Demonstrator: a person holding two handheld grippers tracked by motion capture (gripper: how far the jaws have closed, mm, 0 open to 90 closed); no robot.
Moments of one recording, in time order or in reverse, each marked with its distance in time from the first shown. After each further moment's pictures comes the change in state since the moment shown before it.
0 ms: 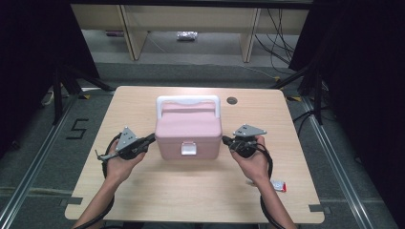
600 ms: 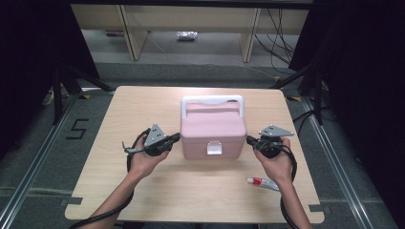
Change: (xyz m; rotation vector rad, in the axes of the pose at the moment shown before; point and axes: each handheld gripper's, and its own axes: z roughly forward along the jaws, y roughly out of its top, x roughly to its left) left arm -0.048 0.024 0.050 0.065 -0.110 0.069; right arm -0.048 -0.023 -0.044 0.004 -0.124 0.061
